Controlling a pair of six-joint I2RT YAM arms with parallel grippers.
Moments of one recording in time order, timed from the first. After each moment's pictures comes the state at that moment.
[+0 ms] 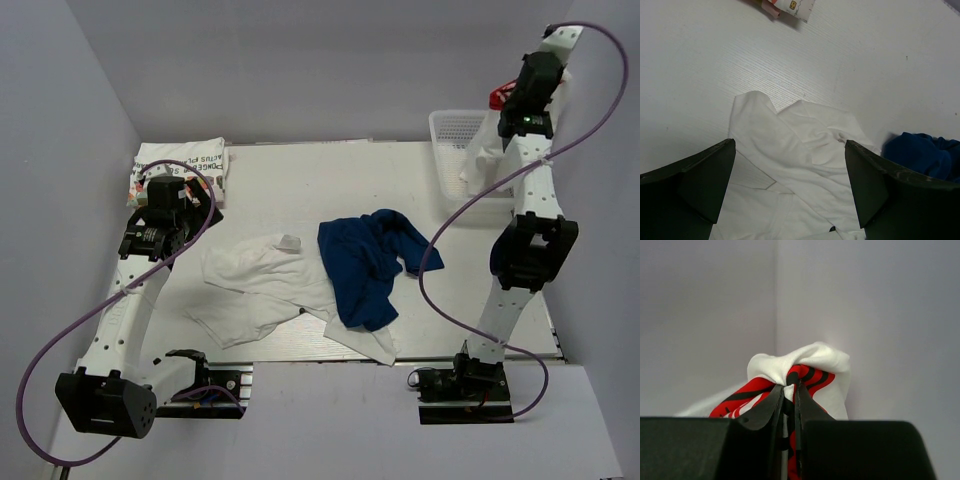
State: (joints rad) left arm -0.11 1.08 1.10 -0.70 -0.23 -0.57; right arm -0.12 2.01 2.10 -0.02 0.48 -0.09
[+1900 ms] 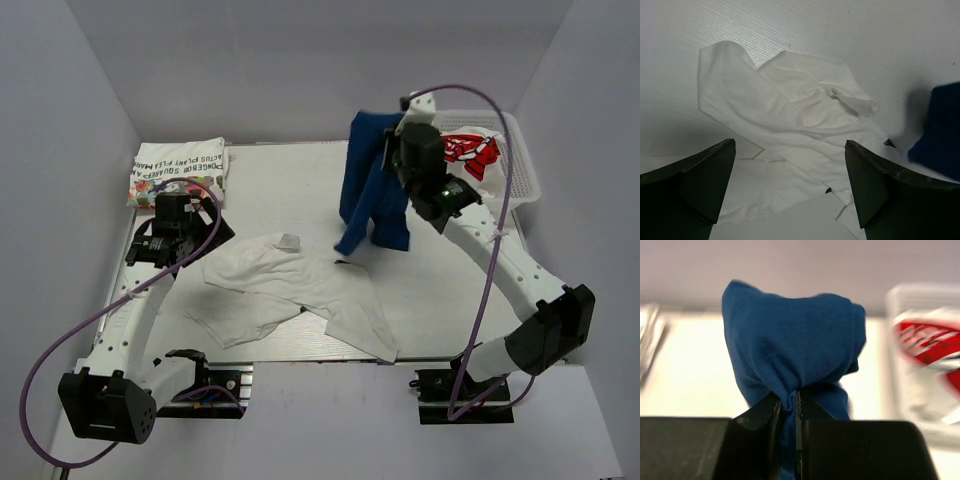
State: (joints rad) left arm -0.10 1.05 0.98 -0.71 -0.04 -0.61; right arm 0.58 1.44 1.41 -0.23 0.38 0.16
